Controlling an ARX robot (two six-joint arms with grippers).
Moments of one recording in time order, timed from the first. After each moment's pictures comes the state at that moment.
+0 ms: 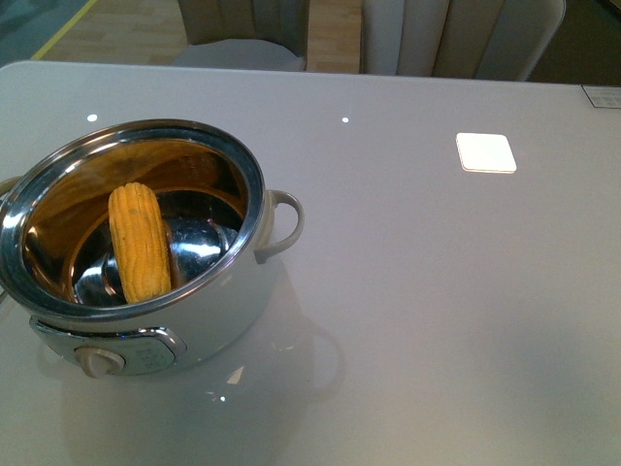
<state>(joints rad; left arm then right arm) 0.00 0.01 0.01 0.00 0.00 -0.01 0.00 0.34 0.02 0.34 0.00 0.01</state>
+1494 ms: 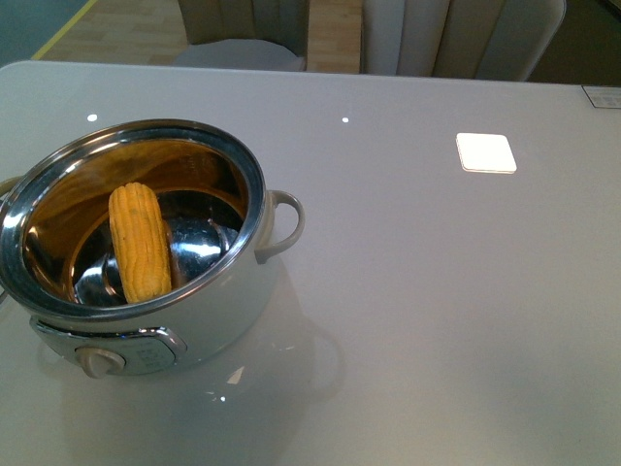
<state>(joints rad) 0.00 0.01 0.01 0.00 0.00 -0.01 0.00 0.01 0.02 0.00 0.00 0.00</state>
